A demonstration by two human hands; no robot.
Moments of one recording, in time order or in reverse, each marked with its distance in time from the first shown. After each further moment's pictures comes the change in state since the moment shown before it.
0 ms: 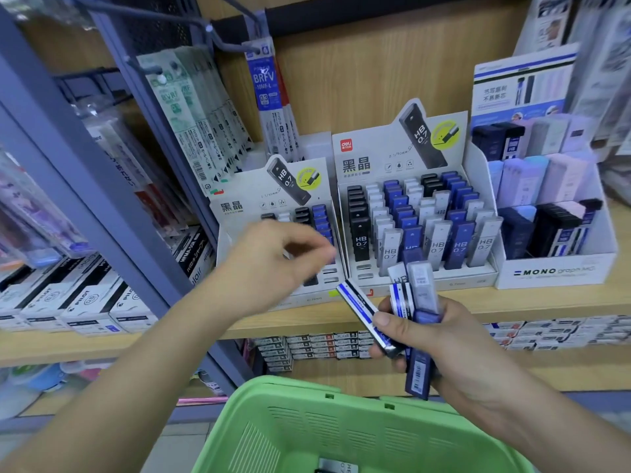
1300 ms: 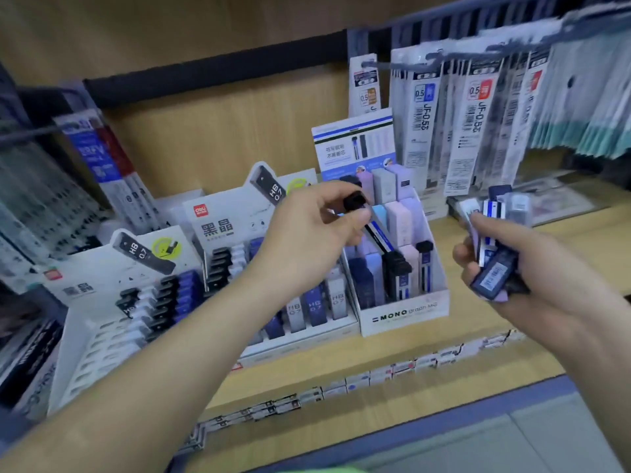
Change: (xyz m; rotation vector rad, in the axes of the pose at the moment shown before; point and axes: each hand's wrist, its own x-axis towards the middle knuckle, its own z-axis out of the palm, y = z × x) left_hand 0.123 0.145 0.109 -0.521 -0.017 0.123; right_hand -0.009 -0.128 -0.179 0.282 0.492 -0.160
